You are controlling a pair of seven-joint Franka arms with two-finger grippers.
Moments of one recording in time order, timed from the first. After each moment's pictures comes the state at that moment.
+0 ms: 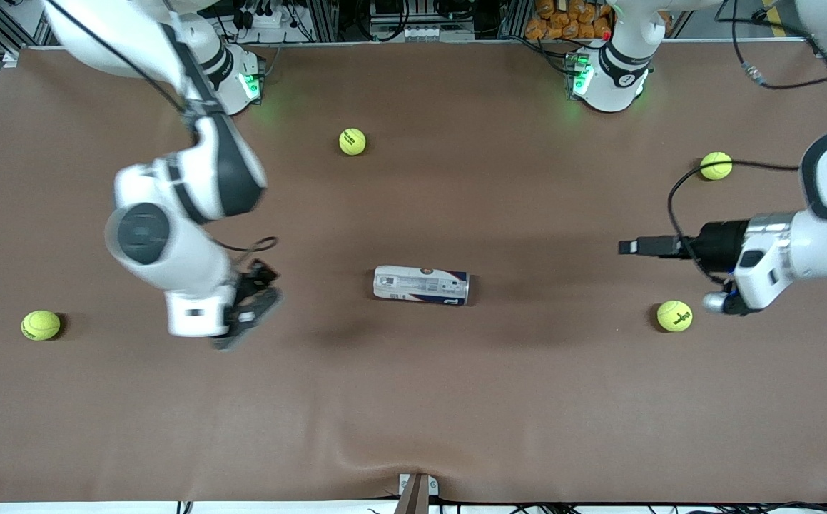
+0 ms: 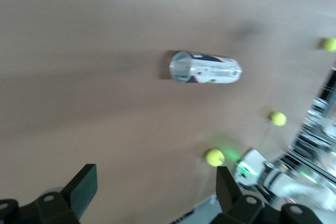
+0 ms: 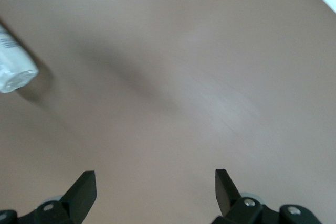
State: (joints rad) left arm -0.02 0.41 0.02 -1.52 -0.70 1.56 0.07; right arm 0.30 0.46 -0.04 -1.45 0.00 1.92 -0.42
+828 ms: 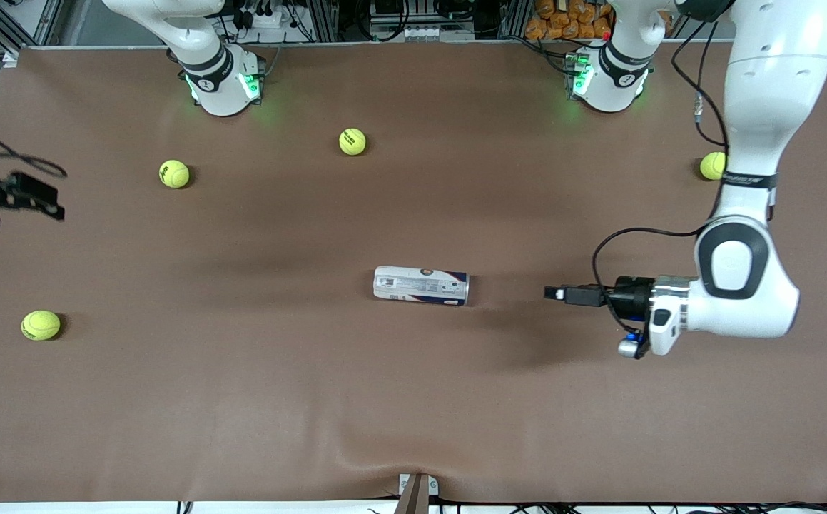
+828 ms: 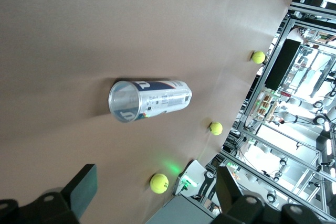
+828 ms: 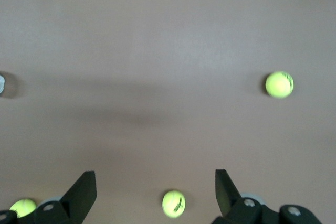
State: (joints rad) left arm -0.10 0.66 0.00 -1.52 -1.04 1.73 0.19; right arm -0.01 0.06 -0.05 -1.50 0.01 1.52 -0.17
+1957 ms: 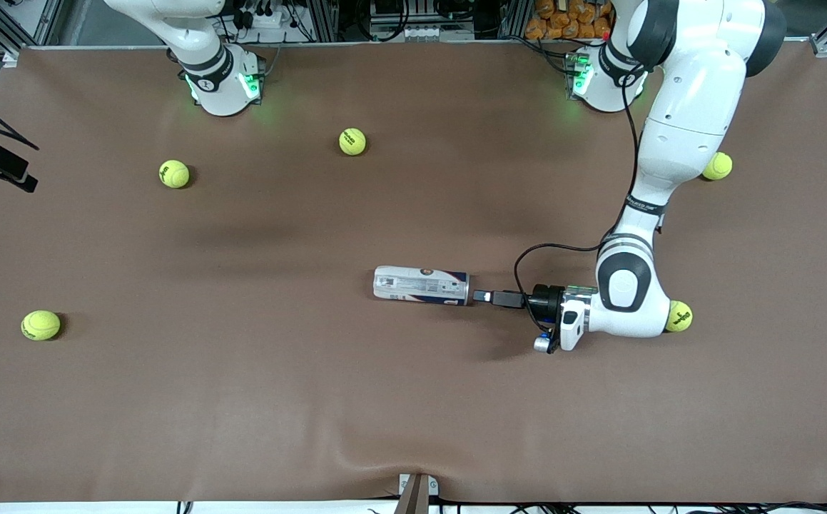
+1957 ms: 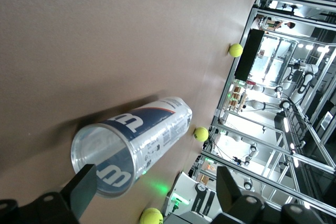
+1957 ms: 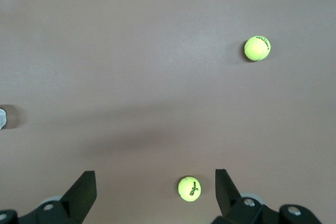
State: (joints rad) left arm -0.25 0.87 -0.01 -1.52 -1.34 1.85 0.47; right arm -0.07 -0.05 -0.04 -1.60 0.01 1.56 0.01
